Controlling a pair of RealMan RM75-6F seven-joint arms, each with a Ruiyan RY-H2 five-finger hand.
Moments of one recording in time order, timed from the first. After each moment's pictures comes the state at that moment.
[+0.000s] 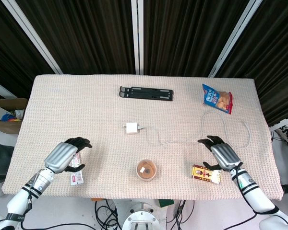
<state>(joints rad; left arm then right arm) -0.43 -1.07 0.03 -1.90 1.50 1.07 0.06 0.43 -1.16 0.00 -1.75 -1.40 1.01 -0.04</state>
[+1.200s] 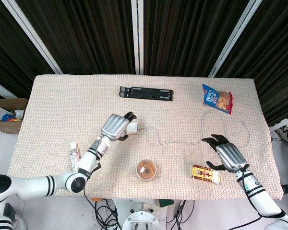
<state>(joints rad) -0.89 -1.66 -0.27 -1.48 0.92 0.90 0.63 0.39 -1.12 0.00 -1.76 -1.46 1.08 0.02</state>
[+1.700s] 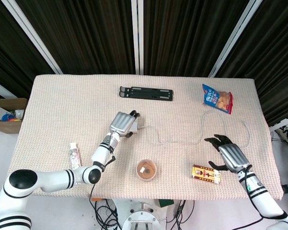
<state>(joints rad) -1.00 -1.80 -0.27 -1.25 0.75 0.85 0.66 0.37 -1.11 -0.01 -1.76 -1.45 1.09 0.03</state>
